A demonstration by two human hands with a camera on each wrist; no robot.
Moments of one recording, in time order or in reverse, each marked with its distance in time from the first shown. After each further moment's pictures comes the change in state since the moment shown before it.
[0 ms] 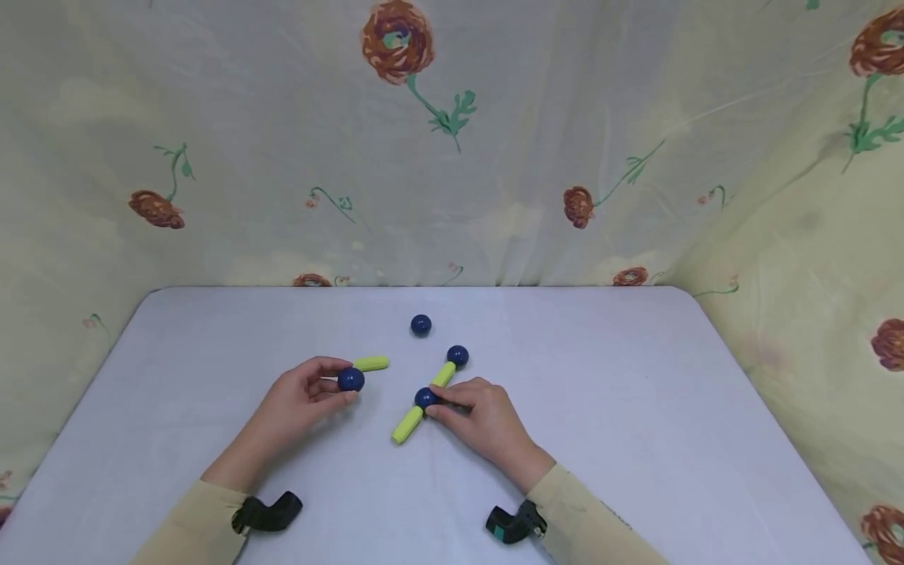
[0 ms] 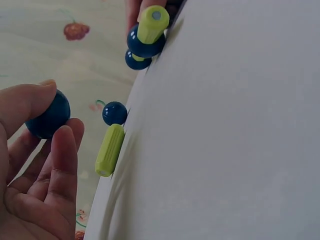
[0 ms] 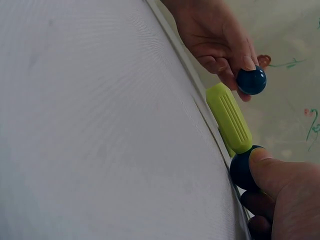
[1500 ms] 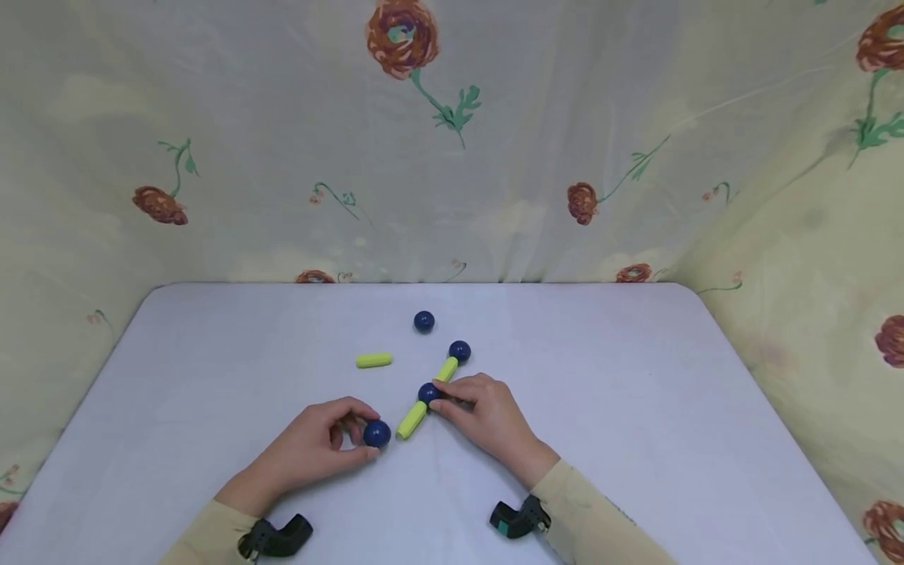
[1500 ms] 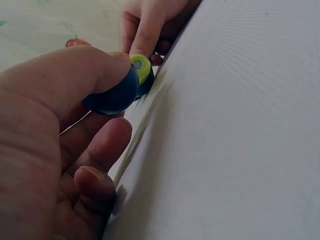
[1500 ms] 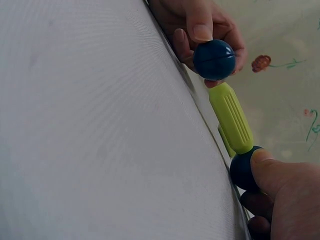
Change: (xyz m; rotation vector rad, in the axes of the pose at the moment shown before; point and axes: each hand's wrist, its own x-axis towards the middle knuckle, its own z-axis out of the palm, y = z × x) left_hand -0.028 -0.015 0.023 0.307 -0.179 0.266; right_hand 0.001 -0.001 -0.001 -0.018 -0.016 0.019
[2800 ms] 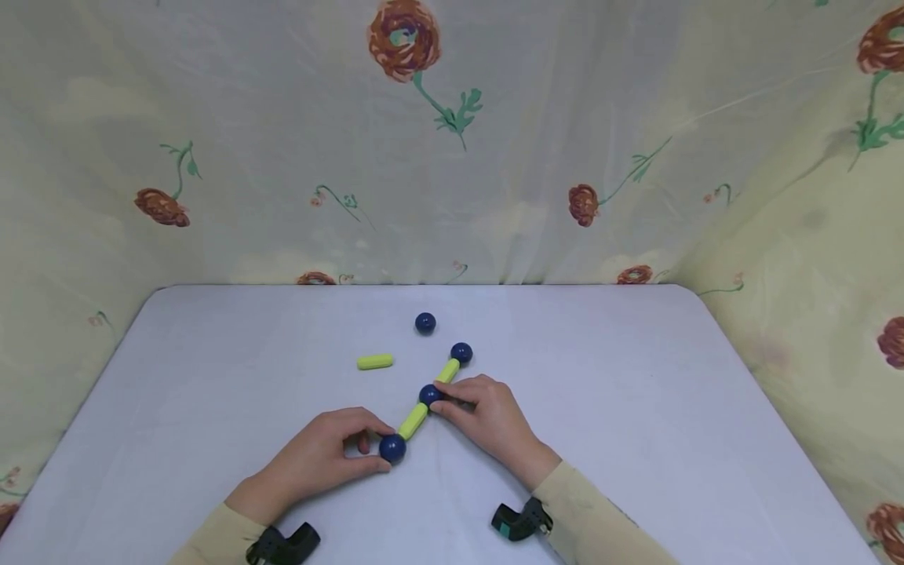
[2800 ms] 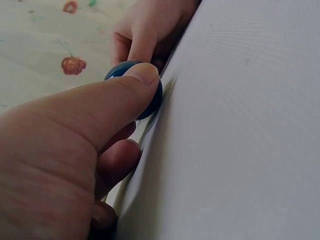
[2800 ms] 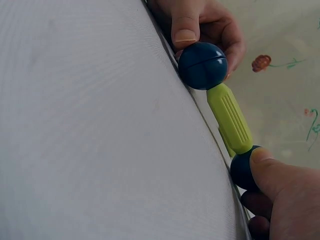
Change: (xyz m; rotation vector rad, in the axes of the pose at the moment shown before) left_hand 0.001 0.004 0.007 0.088 -0.029 0.157; right_hand 0.002 -0.003 -0.001 0.003 -0.010 0.010
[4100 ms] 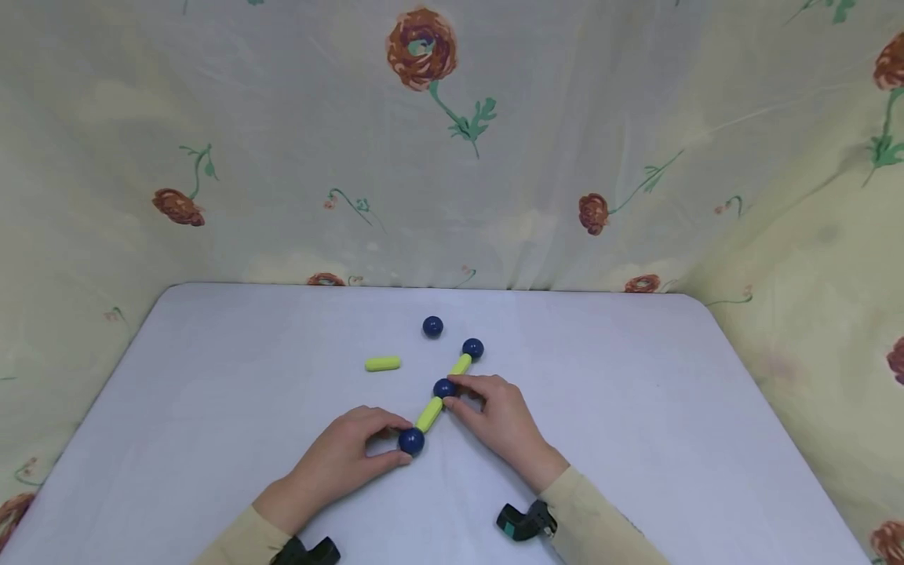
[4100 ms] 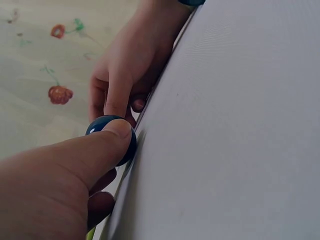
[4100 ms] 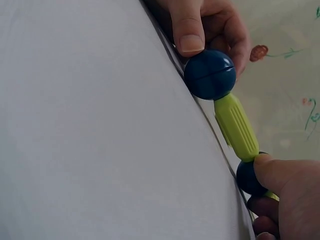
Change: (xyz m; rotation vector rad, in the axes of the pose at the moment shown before) left_hand 0.007 0.013 0.017 0.084 0.105 -0.056; right_hand 0.004 -0.001 -0.004 -0.056 -0.001 0.108
